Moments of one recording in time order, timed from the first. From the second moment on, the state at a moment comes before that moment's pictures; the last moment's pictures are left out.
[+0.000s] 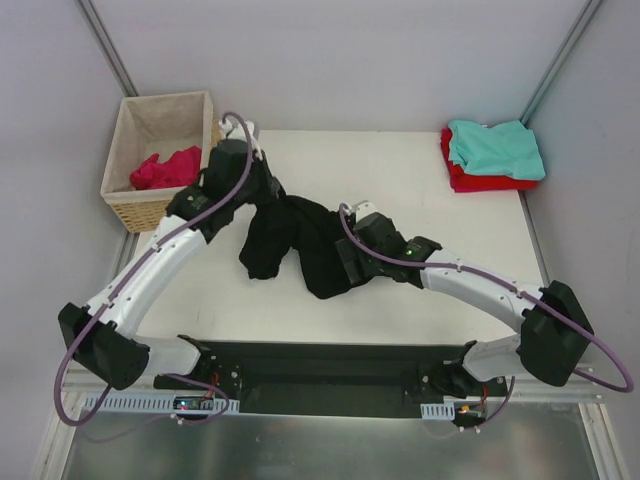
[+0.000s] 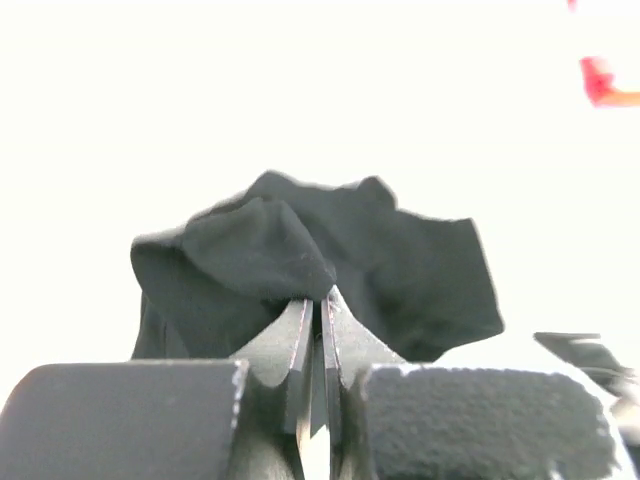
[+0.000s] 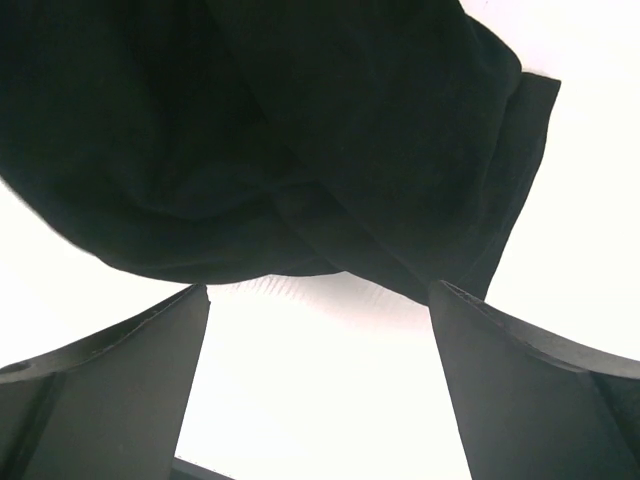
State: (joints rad) left arm -0.50 1.28 1.21 -0.51 -0.13 -0.49; right arm 0.85 1.37 0.95 -0.49 0.28 0.24
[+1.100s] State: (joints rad) left arm -0.58 1.70 2.46 -0.71 0.56 -0.40; right arm 0.95 1.19 0.92 -0.49 0.38 0.28
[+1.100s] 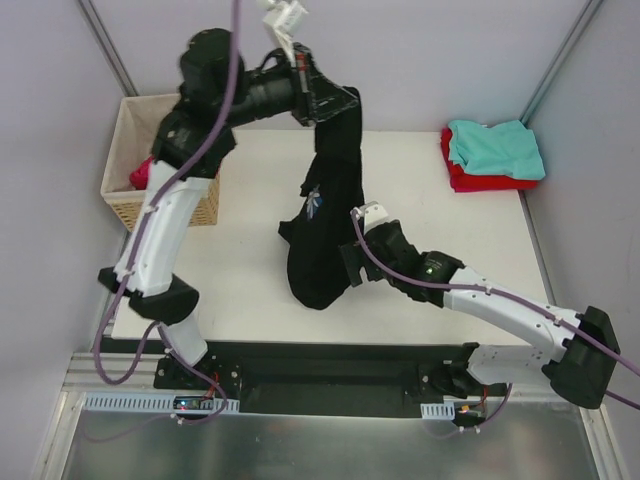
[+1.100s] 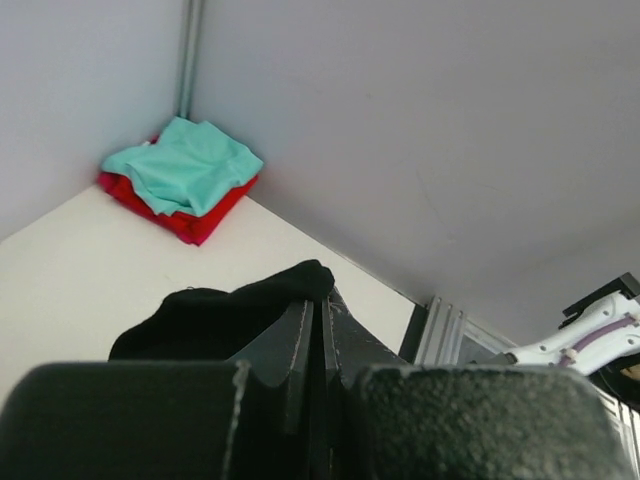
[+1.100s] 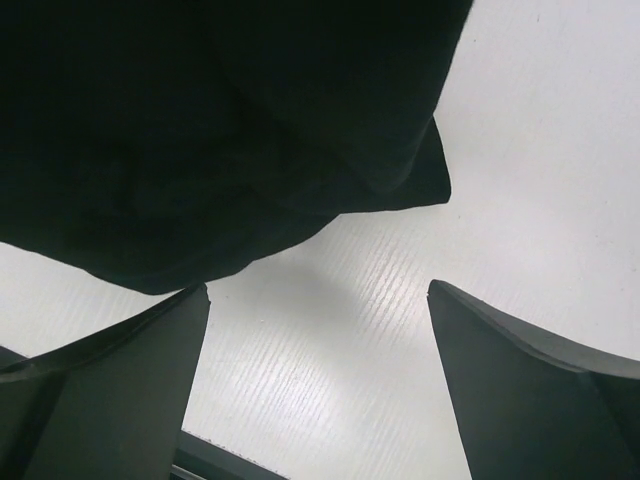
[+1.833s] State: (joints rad) left arm -0.71 2.41 2.35 -0.29 0.47 -0.38; right arm 1.08 0.81 0.91 -0.77 0.57 0.35
